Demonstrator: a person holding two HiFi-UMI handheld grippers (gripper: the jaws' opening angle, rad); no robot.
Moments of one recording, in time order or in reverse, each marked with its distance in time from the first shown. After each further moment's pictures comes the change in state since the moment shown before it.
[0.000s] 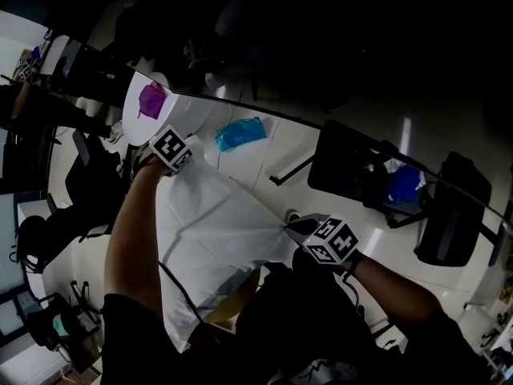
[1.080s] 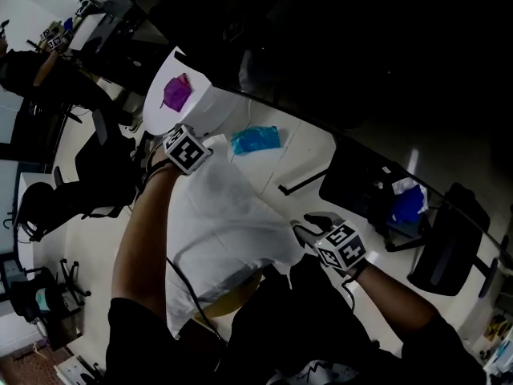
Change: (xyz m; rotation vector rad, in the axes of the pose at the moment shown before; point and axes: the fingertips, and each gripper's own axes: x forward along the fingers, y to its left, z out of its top) left arm -0.059 0.008 0.001 -0.016 -0.180 0.251; right arm -0.013 -0.014 0.018 -0.130 -0.069 -0.133
